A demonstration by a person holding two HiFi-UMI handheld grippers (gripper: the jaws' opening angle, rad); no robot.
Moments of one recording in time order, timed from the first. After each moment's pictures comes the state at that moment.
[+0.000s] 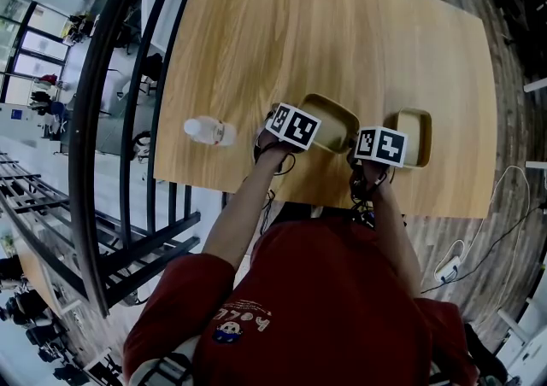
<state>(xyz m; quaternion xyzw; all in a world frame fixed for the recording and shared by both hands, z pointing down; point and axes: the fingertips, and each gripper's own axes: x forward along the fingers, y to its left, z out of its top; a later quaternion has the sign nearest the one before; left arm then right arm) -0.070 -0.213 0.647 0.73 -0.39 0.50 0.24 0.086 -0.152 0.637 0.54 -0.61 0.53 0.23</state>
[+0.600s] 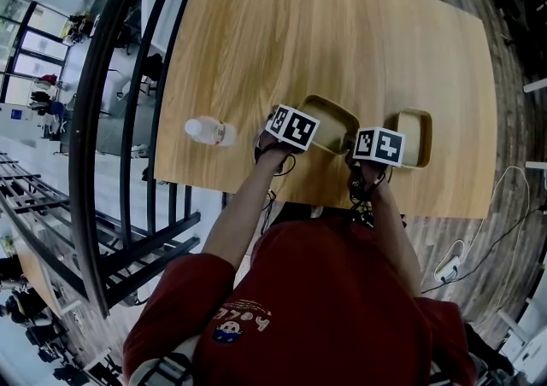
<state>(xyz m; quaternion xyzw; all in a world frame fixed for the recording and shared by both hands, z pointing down) -0.067 -0.211 0.651 0.74 -0.39 0.49 0.26 0.079 -0.150 0.646 0.52 -0.62 0.54 0.23</state>
